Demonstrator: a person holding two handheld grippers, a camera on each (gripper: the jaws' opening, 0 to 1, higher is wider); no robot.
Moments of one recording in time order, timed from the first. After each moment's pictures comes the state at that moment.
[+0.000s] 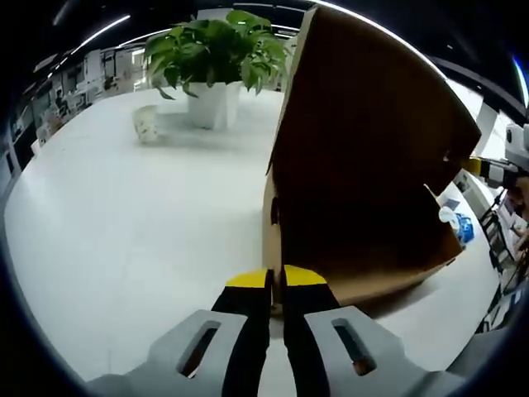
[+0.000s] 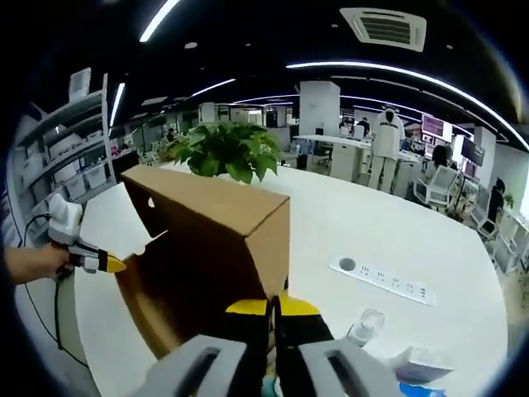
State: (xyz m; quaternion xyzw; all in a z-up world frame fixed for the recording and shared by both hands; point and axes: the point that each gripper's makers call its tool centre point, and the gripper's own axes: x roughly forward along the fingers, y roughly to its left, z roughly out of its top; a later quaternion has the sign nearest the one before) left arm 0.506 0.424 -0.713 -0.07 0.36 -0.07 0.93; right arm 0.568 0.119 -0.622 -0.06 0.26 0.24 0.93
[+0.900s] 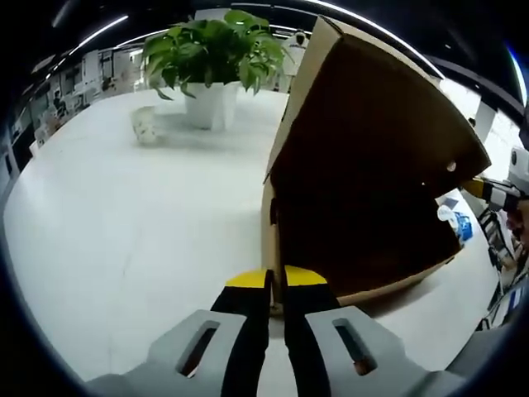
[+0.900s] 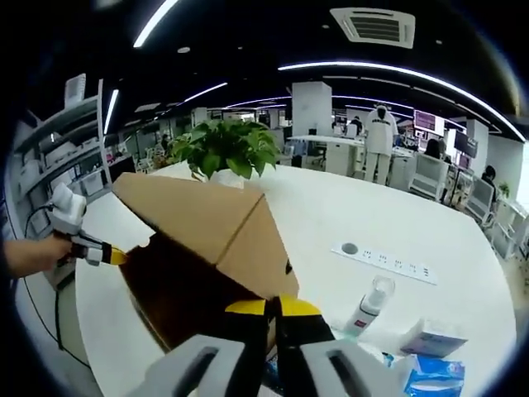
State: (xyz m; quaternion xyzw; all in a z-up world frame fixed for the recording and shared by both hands) left arm 0.505 0.422 -0.713 -0.06 0.36 -0.07 0.93; right arm 0.546 0.117 -0.646 -0.04 0.26 0.23 0.94
